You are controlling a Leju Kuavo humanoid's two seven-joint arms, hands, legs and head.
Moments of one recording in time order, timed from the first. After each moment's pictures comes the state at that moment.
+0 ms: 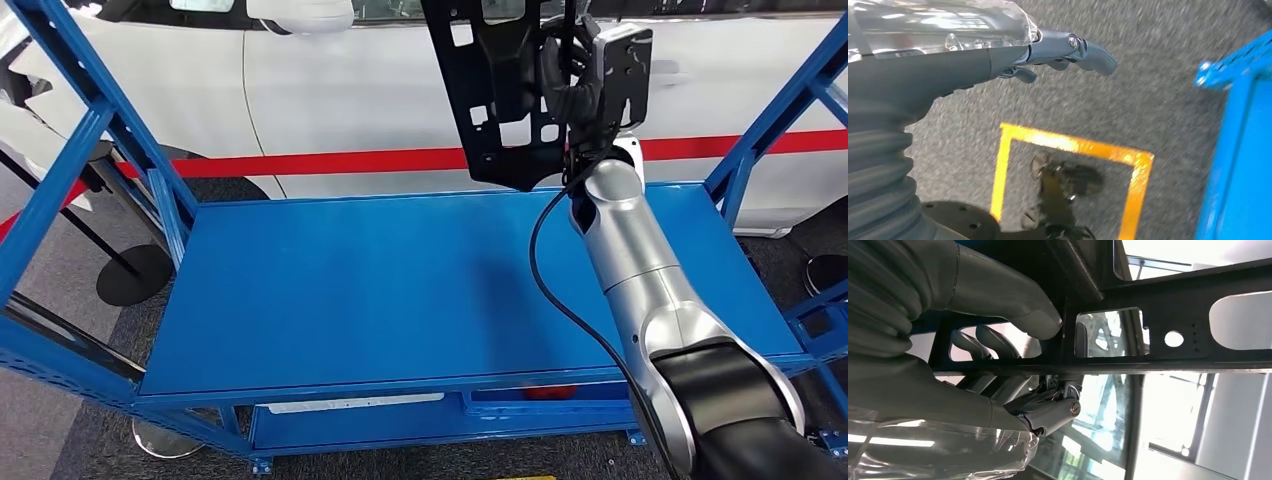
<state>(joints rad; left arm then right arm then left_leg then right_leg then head) -0.14 -0.05 -1.11 -0.15 1.31 0.30 -0.43 -1.02 -0.04 0.23 -0.92 -0.01 -0.25 -0.34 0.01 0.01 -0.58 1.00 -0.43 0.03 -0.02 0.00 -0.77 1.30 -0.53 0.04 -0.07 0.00</state>
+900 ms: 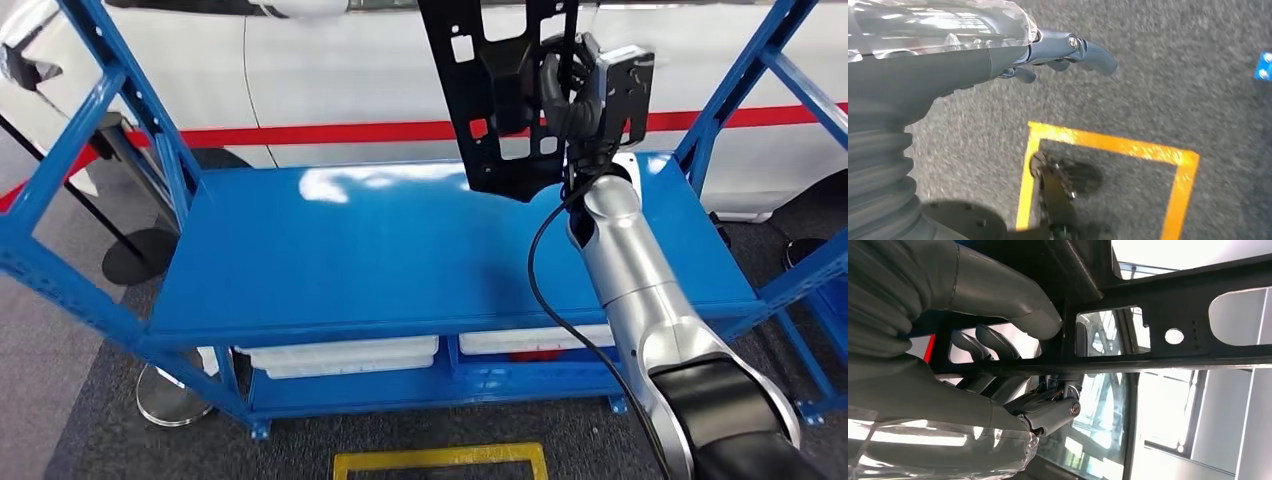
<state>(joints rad) -0.13 -0.04 -1.11 -0.15 1.31 0.30 -0.43 -0.97 -0.04 0.23 -0.97 -0.04 -0.25 -0.36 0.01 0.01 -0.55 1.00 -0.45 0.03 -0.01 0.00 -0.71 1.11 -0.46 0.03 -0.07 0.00</state>
